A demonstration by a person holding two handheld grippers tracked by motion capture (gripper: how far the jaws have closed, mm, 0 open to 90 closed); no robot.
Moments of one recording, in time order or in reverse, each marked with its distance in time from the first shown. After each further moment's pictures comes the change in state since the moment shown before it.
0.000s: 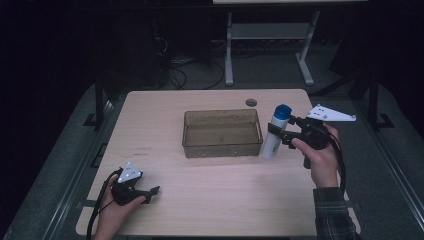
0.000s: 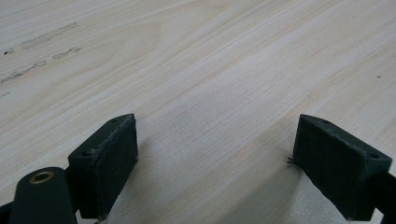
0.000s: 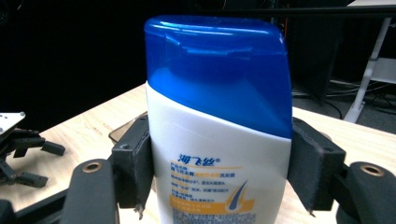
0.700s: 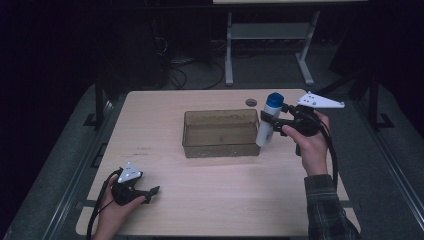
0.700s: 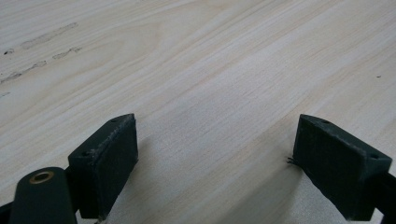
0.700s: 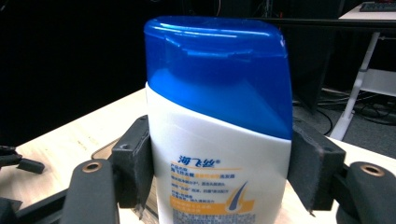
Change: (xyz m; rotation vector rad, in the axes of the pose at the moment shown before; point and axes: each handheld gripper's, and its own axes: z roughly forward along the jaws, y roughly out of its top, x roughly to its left) left arm 0.000 0.000 0.000 -0.001 0.000 -0.001; right arm -0.002 0.022 0.027 -0.011 -0.030 -0.027
